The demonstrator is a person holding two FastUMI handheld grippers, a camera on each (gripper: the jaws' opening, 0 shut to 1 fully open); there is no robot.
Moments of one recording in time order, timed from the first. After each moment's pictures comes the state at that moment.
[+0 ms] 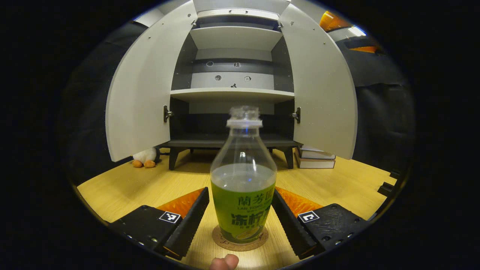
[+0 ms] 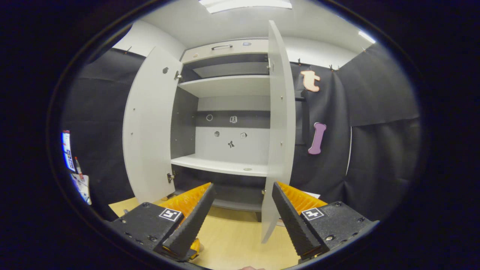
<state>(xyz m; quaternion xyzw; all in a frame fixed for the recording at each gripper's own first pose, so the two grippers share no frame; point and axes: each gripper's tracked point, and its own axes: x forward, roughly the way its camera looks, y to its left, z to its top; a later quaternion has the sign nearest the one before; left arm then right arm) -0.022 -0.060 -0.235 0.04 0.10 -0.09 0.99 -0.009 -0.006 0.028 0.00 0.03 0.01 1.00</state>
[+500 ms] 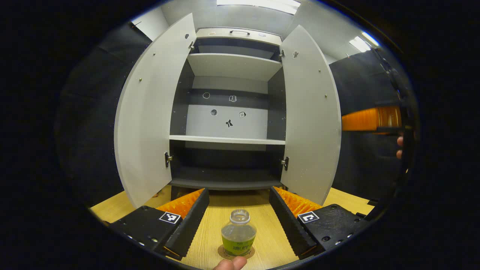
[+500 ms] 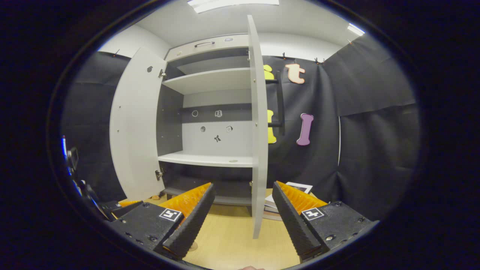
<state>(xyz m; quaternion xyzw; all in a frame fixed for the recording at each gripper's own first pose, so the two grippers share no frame) -0.025 -0.064 -0.076 0.00 0.04 -0.11 0.99 -0.009 -0.045 -0.009 0.03 0.04 -0.04 1.00</state>
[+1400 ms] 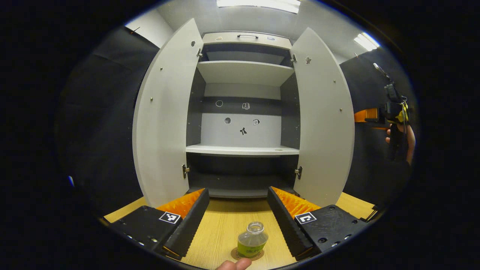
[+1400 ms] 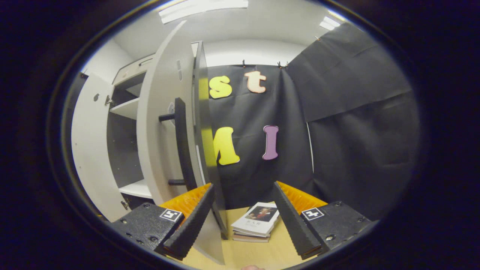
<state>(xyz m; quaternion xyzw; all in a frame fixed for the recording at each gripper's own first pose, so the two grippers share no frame) -0.028 -0.035 -0.051 0.04 0.03 -0.06 1.00 0.069 -0.183 0.087 0.08 -0.03 -0.15 0.99</state>
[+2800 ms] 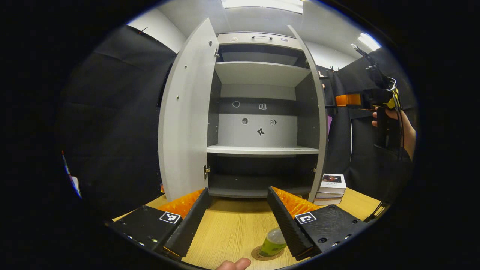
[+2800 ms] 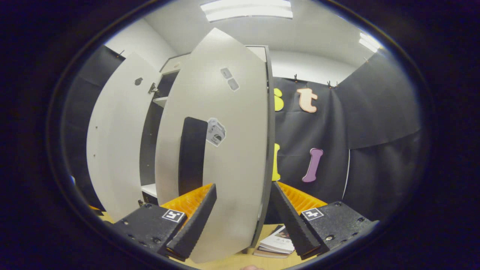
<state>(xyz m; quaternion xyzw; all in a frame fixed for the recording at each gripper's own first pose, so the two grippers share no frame) -0.026 0.025 -0.055 0.03 0.03 -0.01 1.00 0.134 -0.032 0.120 -0.02 -0.06 -0.01 1.00</state>
